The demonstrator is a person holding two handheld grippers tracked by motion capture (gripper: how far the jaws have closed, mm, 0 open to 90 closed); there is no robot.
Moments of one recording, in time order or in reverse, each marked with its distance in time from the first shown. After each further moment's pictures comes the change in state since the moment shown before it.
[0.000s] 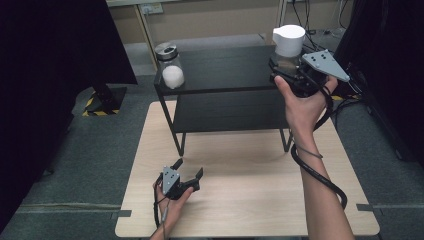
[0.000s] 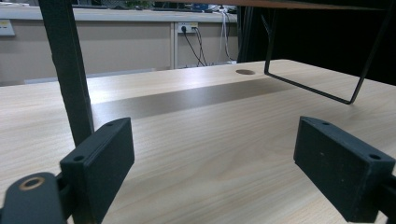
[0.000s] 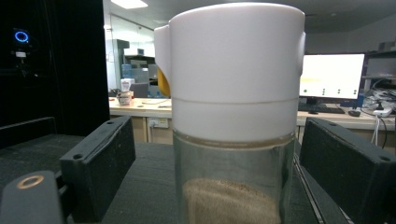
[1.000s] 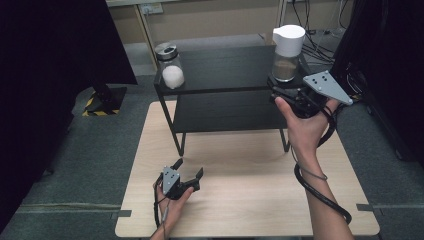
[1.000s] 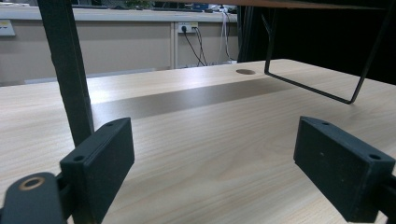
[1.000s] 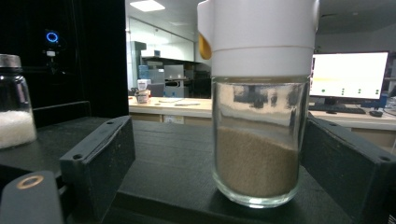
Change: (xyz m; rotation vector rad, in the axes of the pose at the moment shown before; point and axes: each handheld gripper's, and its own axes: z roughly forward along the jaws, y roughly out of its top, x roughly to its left) left arm -0.001 0.000 0.000 0.001 0.001 0.002; right arm 0.000 -0.022 -0.035 -0.007 0.069 0.004
